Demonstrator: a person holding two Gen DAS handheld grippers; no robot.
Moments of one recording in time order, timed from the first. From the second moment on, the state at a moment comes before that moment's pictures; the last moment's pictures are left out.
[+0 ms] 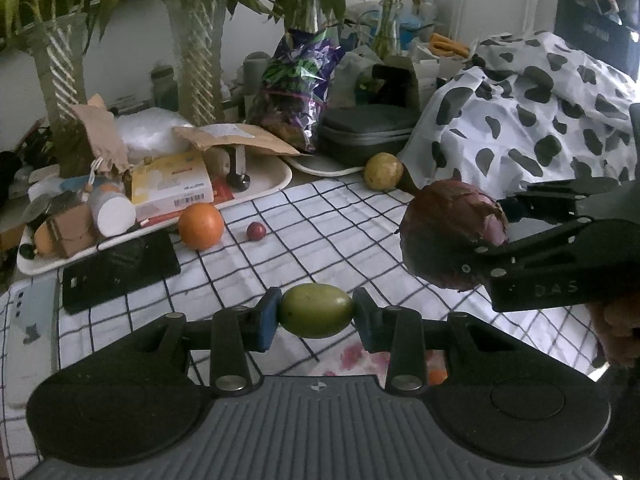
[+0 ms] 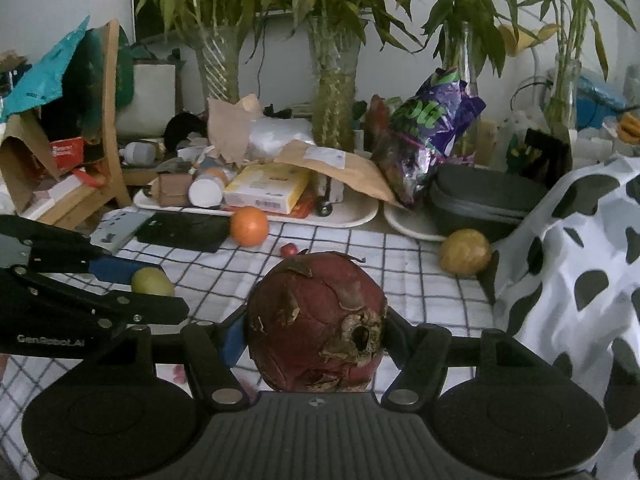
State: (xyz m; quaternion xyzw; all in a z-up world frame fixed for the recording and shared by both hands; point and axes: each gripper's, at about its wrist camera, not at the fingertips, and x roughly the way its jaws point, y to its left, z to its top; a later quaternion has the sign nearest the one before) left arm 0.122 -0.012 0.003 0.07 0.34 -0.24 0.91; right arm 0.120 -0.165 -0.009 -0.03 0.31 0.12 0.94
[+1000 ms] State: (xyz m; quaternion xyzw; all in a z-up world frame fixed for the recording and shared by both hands) left arm 0.076 0.039 -0.006 0.04 0.37 -0.21 0.91; right arm 0.122 -0.100 -0.045 -0.02 0.42 0.20 0.89
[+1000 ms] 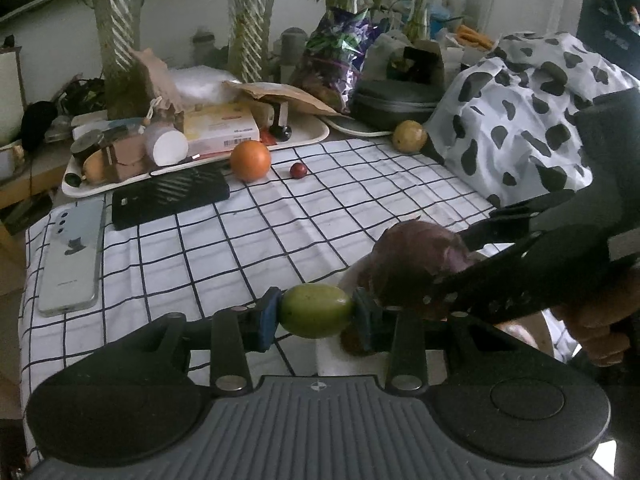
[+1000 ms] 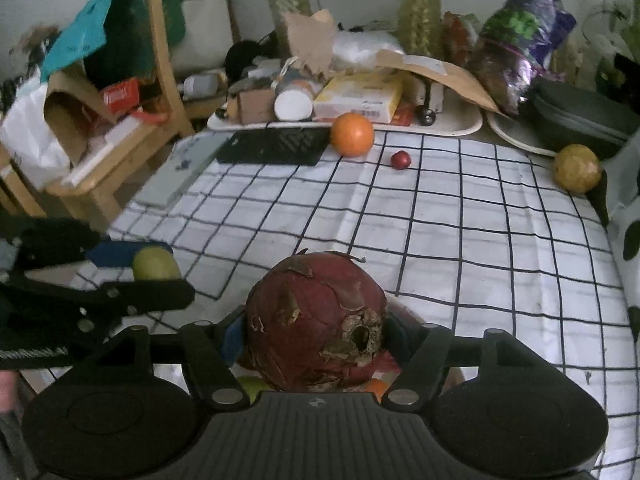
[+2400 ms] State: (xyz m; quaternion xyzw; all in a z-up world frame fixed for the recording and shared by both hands) left arm 0.015 -0.015 -0.028 0.12 0.42 -0.25 0.87; right arm 0.030 -0.147 -0.025 -0.04 0.39 0.09 0.92
